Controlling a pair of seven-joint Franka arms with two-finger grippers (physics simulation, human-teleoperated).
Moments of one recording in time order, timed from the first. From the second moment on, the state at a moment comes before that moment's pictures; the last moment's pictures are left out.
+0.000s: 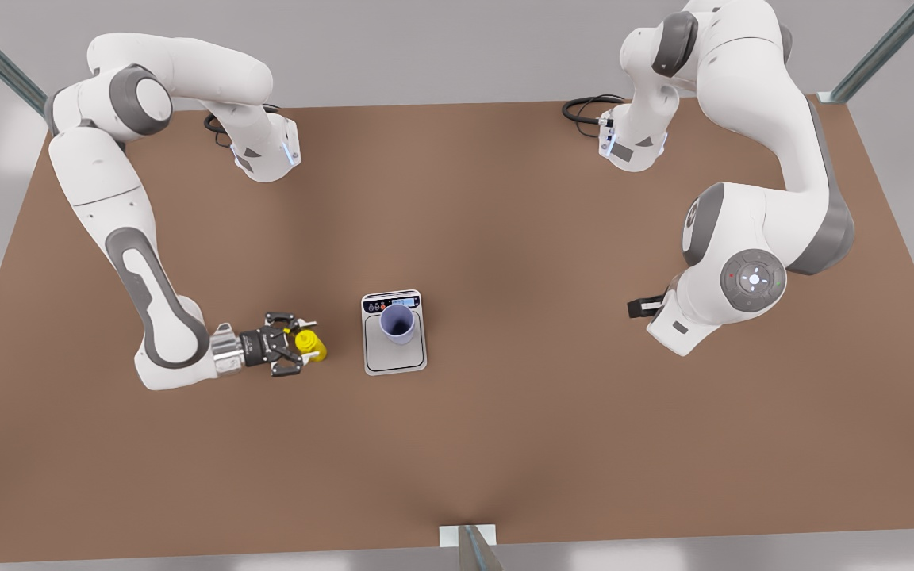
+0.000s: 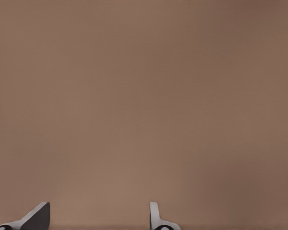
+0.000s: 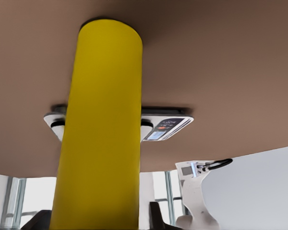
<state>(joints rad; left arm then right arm) -0.34 0.53 0.10 -1.07 0.00 1.33 -0.30 -0.40 0.77 0.45 -1.73 0.83 1.80 0.84</state>
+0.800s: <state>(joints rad) -0.34 0.54 0.10 -1.07 -0.02 1.35 -0.30 -0.08 0.33 0.08 -1.32 -0.05 1.77 0.25</state>
